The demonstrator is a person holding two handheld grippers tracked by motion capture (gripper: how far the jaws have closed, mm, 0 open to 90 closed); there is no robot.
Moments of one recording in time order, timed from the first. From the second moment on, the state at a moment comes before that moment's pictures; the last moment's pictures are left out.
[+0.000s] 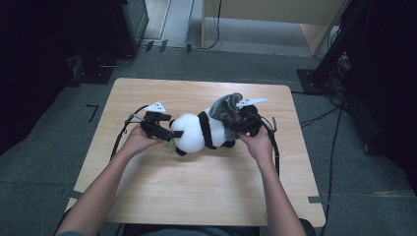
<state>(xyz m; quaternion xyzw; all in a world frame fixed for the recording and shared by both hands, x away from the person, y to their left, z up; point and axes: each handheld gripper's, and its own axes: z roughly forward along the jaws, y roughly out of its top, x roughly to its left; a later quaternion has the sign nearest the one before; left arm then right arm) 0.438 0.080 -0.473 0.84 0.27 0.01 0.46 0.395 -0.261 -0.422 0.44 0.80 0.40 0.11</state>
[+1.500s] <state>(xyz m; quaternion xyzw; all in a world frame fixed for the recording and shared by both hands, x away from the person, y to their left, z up) 0.376 0.073 -0.440 0.74 0.38 0.01 0.55 0.345 -0.207 -0.378 0.38 0.78 0.49 0.09</state>
